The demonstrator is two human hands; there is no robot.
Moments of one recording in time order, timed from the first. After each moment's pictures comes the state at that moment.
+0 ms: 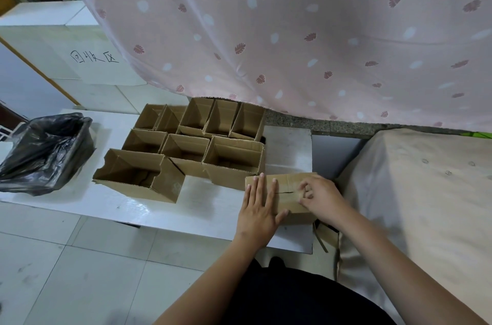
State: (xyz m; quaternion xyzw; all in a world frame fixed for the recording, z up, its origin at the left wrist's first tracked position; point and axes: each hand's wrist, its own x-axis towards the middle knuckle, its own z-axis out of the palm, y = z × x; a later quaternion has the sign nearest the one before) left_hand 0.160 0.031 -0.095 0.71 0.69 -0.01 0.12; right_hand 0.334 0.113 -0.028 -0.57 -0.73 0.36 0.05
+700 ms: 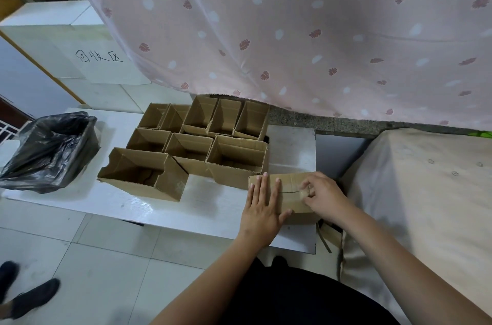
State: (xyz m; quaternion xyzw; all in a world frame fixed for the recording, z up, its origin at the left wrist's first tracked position) left_hand 0.160 0.033 -0.091 0.71 0.69 -0.03 0.13; right_hand 0.334 0.119 -0.033 -0.55 -0.76 0.36 0.04
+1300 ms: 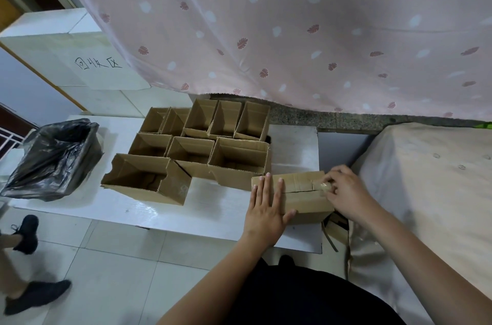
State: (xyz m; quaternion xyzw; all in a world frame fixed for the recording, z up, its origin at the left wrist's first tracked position) left_hand 0.159 0.035 -0.085 0.71 0.68 -0.05 0.15; right_hand 0.365 0.124 -0.024 -0.58 -0.75 0.32 0.09
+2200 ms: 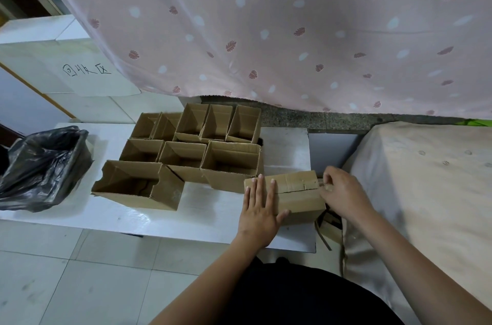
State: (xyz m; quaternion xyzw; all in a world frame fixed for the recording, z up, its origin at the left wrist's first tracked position) left_hand 0.159 0.039 -0.088 0.71 0.68 -0.05 0.14; right_hand 0.373 0.120 -0.026 -0.62 -0.73 0.26 0.13
